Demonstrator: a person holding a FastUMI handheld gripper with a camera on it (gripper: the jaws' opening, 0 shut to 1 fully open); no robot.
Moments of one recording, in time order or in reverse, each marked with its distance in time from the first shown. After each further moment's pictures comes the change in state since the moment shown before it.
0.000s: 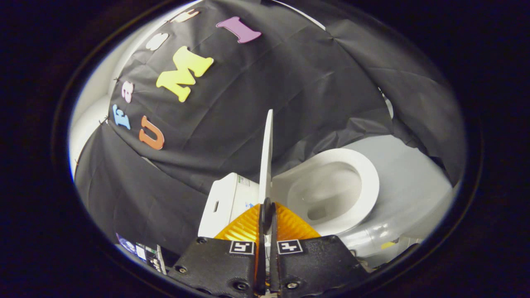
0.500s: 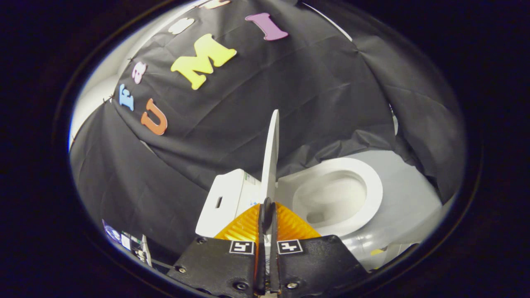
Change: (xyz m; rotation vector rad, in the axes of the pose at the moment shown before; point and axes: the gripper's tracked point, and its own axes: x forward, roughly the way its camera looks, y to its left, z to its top) arm 0.006 0.068 -0.008 -0.144 0.003 -0.041
